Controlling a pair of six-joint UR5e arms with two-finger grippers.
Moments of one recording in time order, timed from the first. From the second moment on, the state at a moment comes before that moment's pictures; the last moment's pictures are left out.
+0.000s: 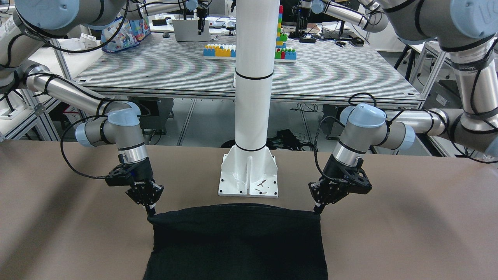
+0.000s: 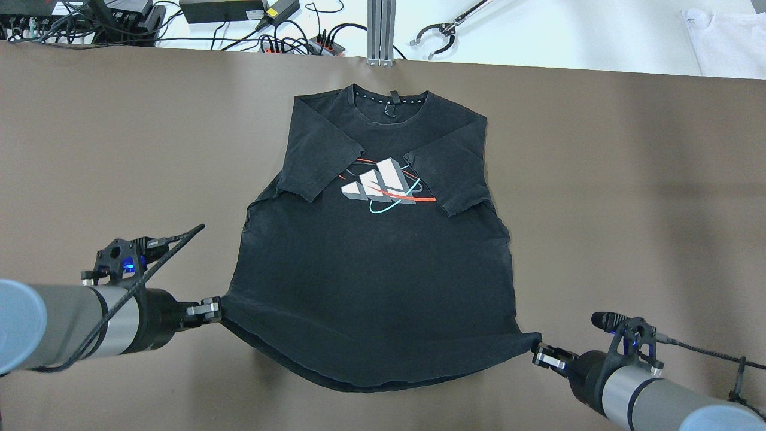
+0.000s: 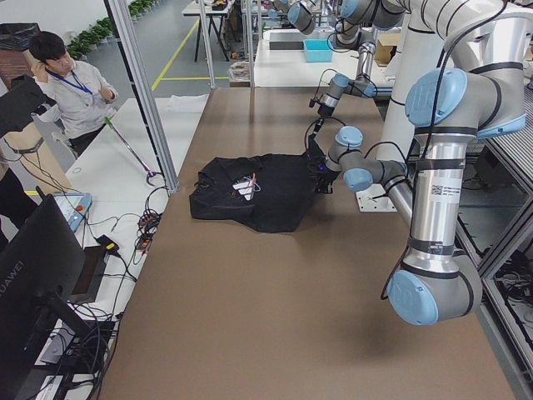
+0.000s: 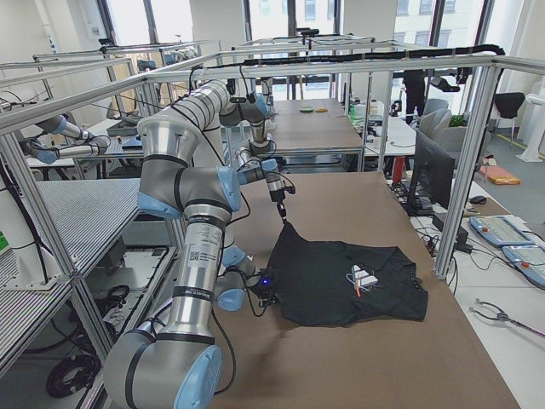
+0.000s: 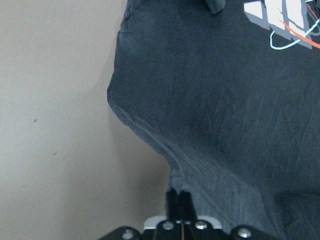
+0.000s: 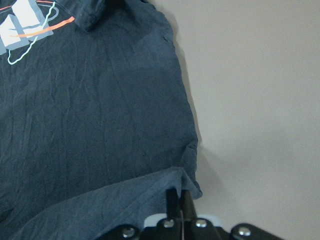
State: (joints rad) left arm -0.49 -1.75 -2.30 -1.72 -1.74 -1.54; right arm 0.30 -1.77 2.24 -0.96 1.39 1.63
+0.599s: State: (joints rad) left arm -0.63 -1.84 -2.36 -1.54 -2.09 -1.36; right arm 0.35 -1.65 2.36 -1.23 1.66 1.48
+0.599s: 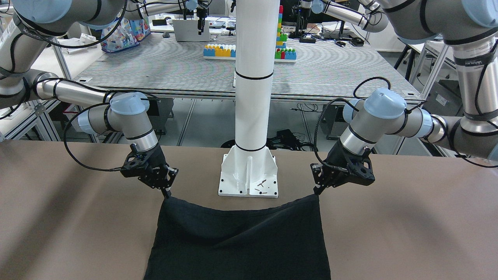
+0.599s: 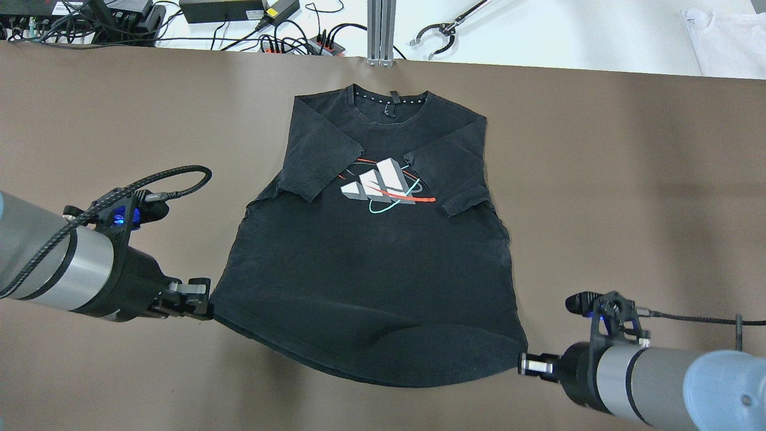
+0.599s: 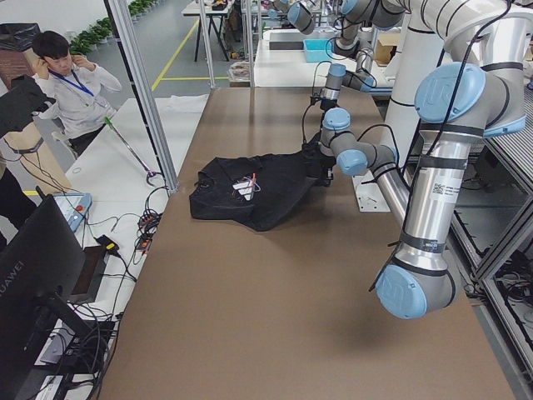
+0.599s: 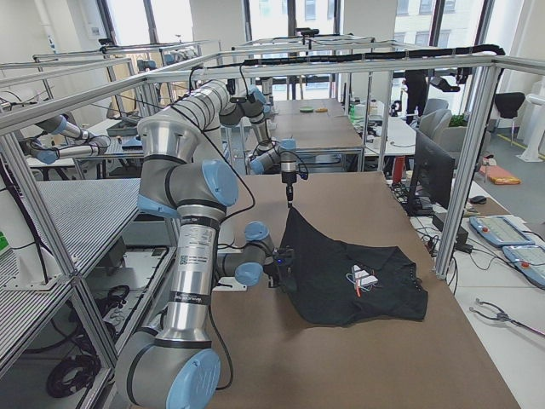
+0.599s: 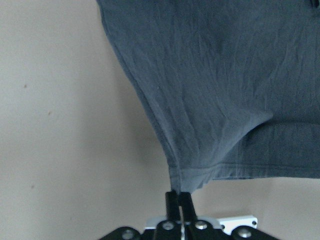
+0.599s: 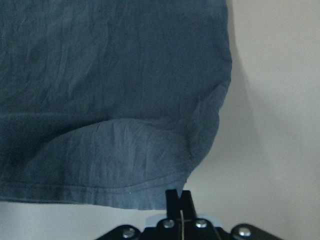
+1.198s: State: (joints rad) left arm -0.47 -1.66 -2.56 -1.54 -2.23 -1.26; right arm 0.04 -1.77 2.56 -1.24 1.68 1.46
